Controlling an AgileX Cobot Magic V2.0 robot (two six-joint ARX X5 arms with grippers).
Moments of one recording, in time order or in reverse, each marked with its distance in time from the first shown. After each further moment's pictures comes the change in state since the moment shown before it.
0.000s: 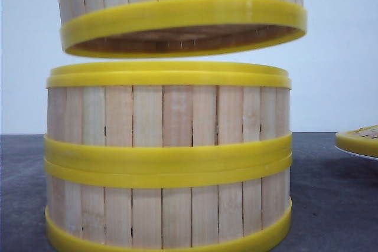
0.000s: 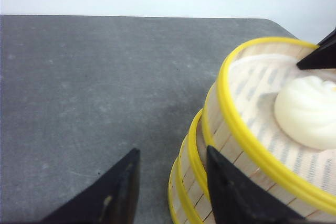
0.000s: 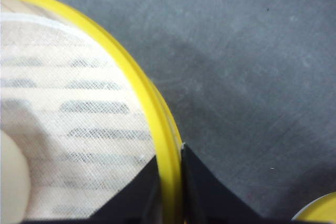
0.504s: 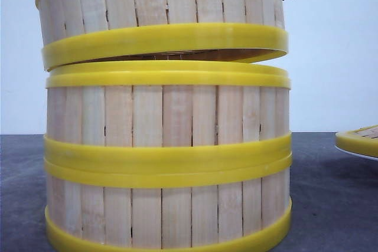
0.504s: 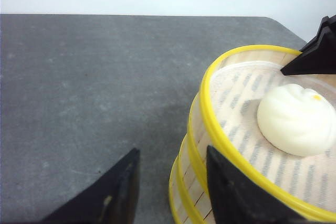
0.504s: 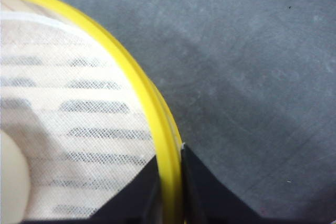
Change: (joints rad) left arm 0.000 0.000 0.000 -0.010 0.000 0.009; right arm 0.026 0.040 -0.002 0.042 -0.008 -0.002
